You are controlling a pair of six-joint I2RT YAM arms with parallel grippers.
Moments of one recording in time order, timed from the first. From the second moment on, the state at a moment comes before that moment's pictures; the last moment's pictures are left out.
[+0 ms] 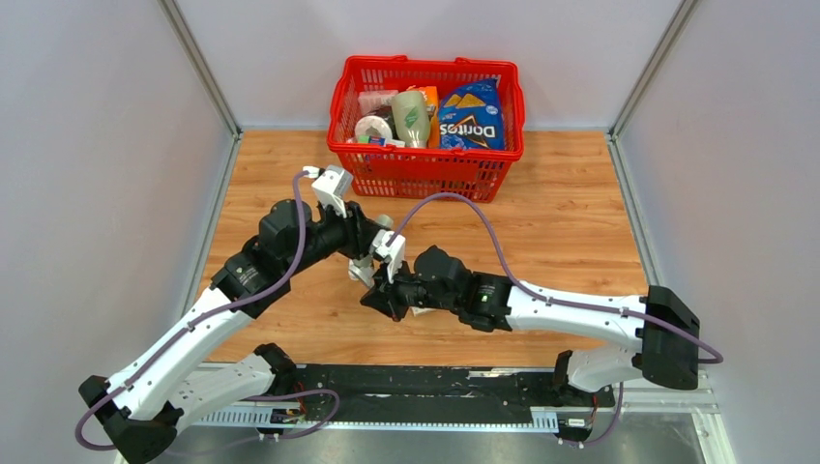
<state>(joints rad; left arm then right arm) -0.72 0.87 0.98 -0.36 0.07 -0.40 1.23 1.35 0.95 0.09 -0.12 0.30</state>
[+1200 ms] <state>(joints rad) -0.72 0.85 0.95 -0.34 0.24 -0.40 1.03 1.05 0.86 -0.19 0.28 0.33</state>
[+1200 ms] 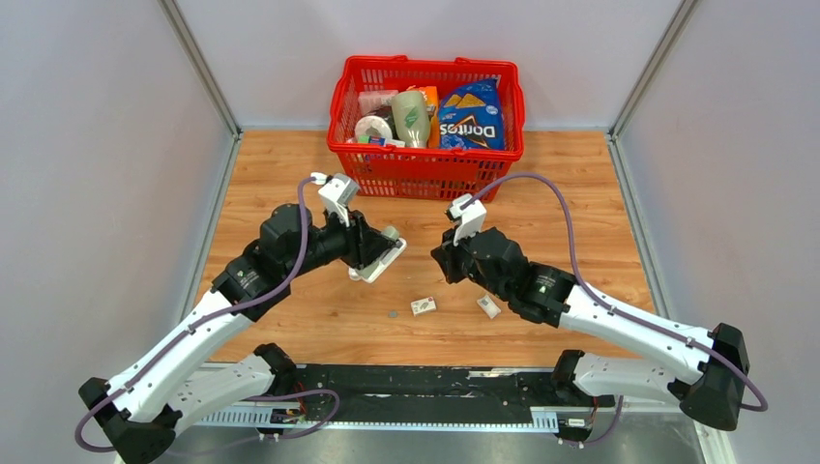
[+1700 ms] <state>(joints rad) -0.71 1.00 0.93 -0.41 -0.40 -0.31 1.01 1.05 0.83 -0.21 0.22 0.37</state>
